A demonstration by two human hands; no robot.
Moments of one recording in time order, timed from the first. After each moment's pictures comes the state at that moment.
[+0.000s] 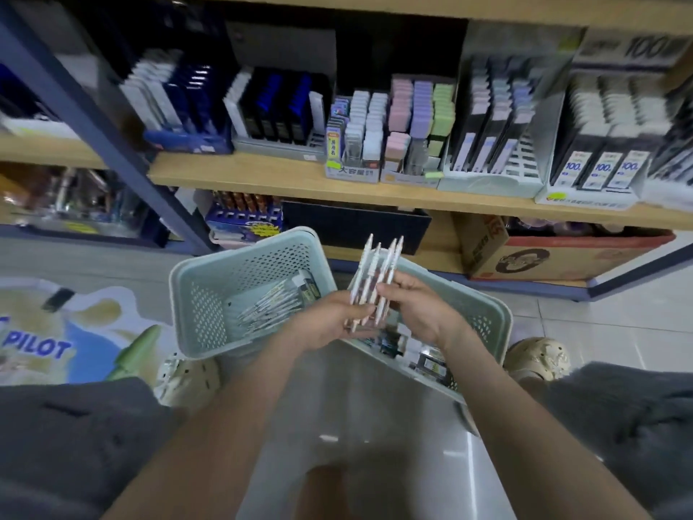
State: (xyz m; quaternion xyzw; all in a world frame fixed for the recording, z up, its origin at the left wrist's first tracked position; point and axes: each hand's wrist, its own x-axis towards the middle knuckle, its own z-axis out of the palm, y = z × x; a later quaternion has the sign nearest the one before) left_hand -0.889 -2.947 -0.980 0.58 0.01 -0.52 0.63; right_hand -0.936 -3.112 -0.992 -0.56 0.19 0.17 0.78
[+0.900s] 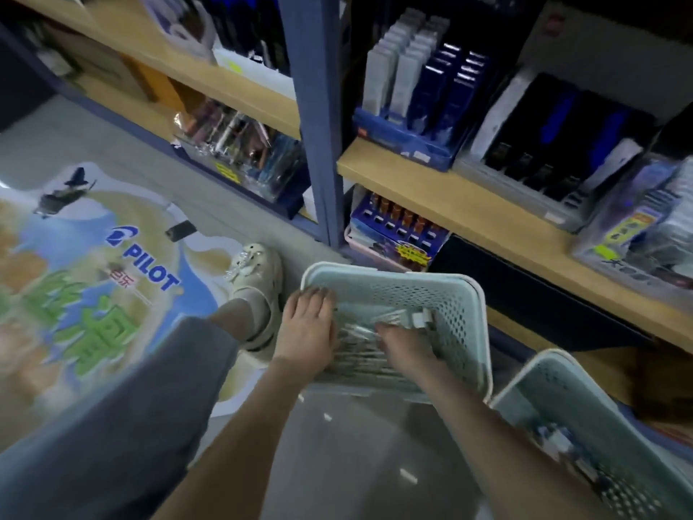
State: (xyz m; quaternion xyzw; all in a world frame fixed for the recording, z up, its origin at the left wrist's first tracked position) left_hand -0.811 -2.726 -1.093 0.99 -0.08 -0.04 0.08; right_hand -0.783 -2.914 -1.121 -0.93 -0.14 0.32 0.15
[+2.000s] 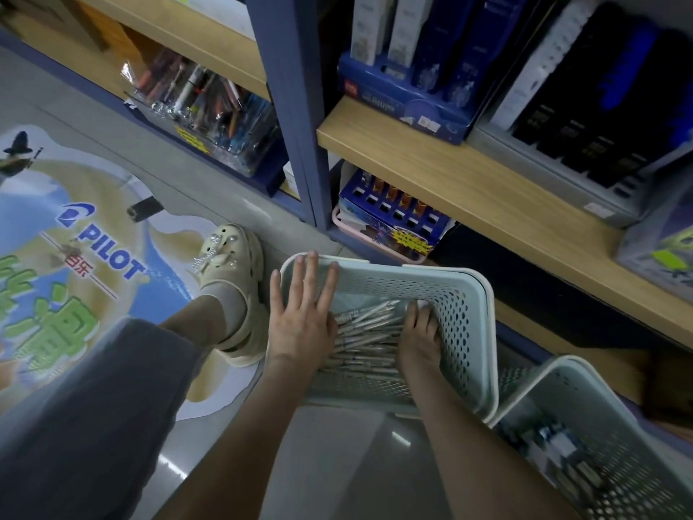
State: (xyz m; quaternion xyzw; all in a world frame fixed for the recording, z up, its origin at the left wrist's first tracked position) left_hand -0.788 -2.748 -1.117 1.00 -0.04 -0.04 -0.06; right_hand -0.775 -2.931 -1.194 -0.93 0.09 0.36 0.02
